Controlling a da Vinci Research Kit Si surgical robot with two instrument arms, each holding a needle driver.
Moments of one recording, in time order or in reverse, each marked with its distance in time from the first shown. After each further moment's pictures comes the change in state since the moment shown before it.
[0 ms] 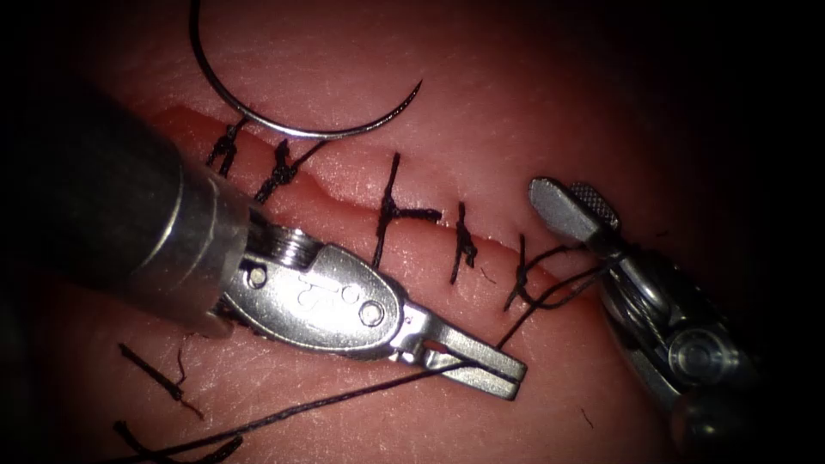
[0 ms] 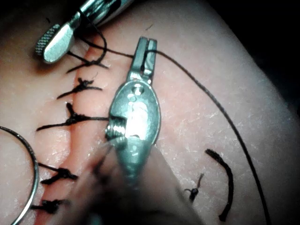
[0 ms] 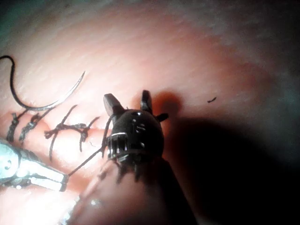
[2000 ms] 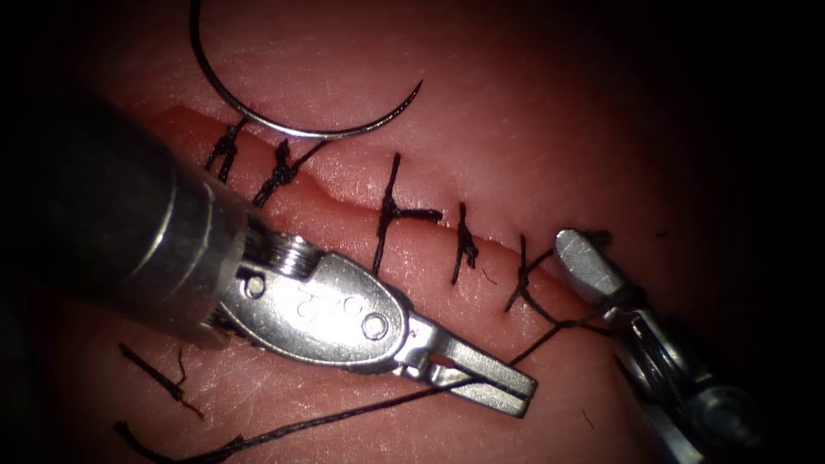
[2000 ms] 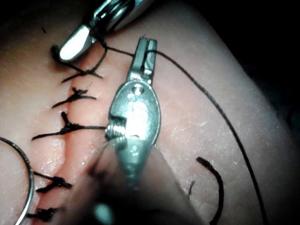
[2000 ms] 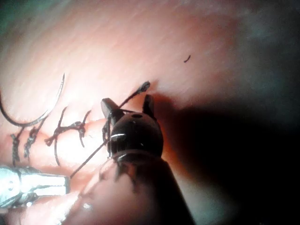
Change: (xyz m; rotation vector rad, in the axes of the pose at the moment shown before) right arm -0.002 0.001 -0.003 -0.176 -0.021 0.359; left arm 0.002 0.001 0.000 -0.031 0.003 0.003
